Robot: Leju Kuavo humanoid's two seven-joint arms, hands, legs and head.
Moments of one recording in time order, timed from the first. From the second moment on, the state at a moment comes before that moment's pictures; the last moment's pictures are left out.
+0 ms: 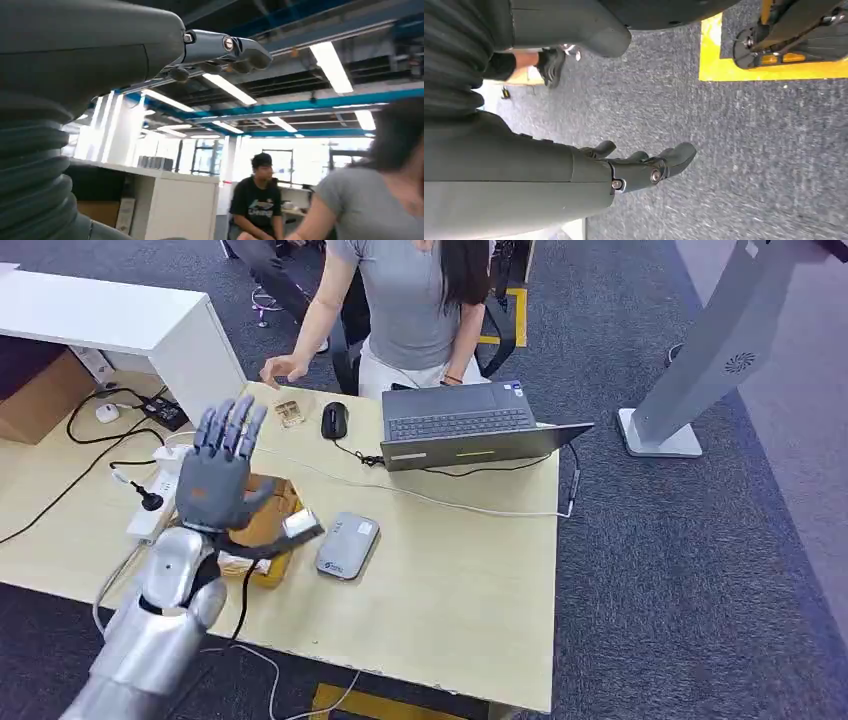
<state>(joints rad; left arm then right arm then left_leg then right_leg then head) -0.14 0.25 -0.21 -1.57 -1.41 0.49 0.03 -0.08 0.02 1.53 -0.11 -1.27 -0.34 -0.04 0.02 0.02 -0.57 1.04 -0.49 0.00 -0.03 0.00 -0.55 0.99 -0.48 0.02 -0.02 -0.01</state>
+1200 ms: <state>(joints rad) 0.34 0.34 -0.18 -1.90 -1.34 0.20 0.14 -0.08 0.03 1.47 -0.11 -1.35 -0.36 -0.06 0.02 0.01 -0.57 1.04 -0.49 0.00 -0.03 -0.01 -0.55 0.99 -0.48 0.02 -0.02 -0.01</state>
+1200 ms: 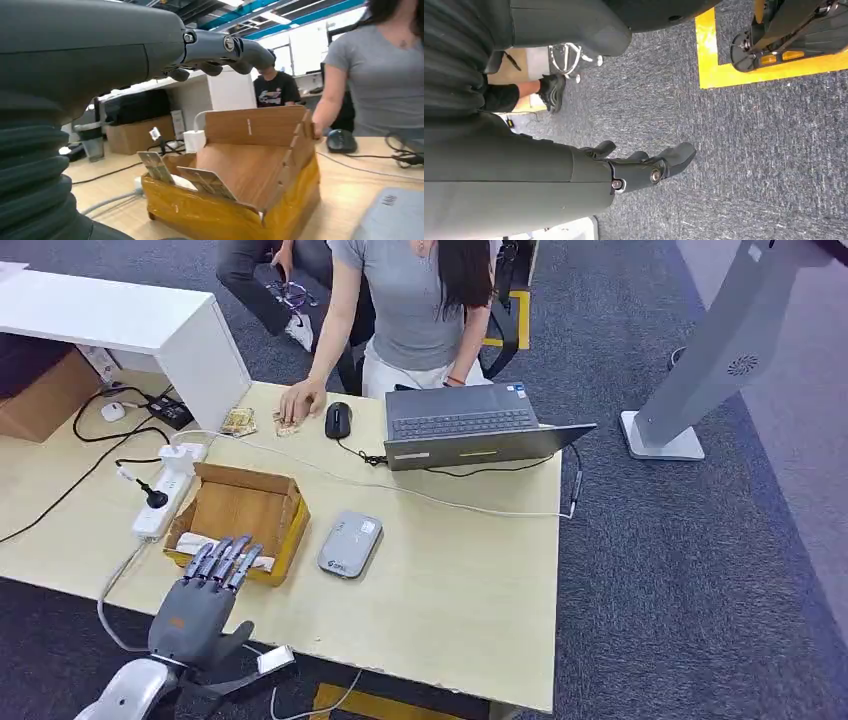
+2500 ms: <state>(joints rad) 0.15 0.29 -0.06 -1.65 -1.35 0.12 0.15 -0.08 0.02 1.48 -0.10 -1.32 -0.34 -0.04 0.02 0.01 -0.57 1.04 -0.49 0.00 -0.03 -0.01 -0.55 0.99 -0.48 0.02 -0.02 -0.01</state>
